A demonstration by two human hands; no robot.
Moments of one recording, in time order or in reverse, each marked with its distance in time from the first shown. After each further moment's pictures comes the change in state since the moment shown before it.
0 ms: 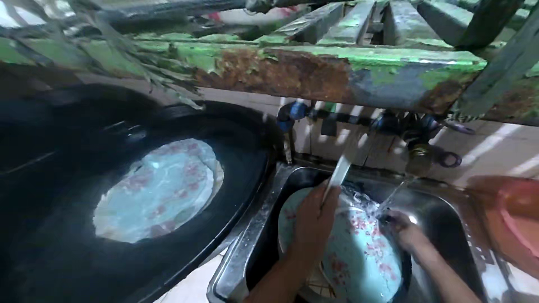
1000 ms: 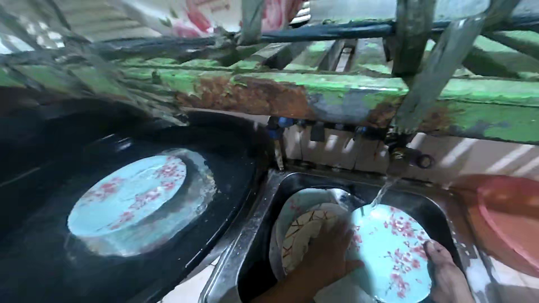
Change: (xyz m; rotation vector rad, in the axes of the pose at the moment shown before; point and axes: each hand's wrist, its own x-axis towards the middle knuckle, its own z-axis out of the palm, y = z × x) left_hand -0.028 -0.082 0.067 0.606 -0.884 0.254; right_hand -0.057 0.073 -0.019 0.857 0.388 0.040
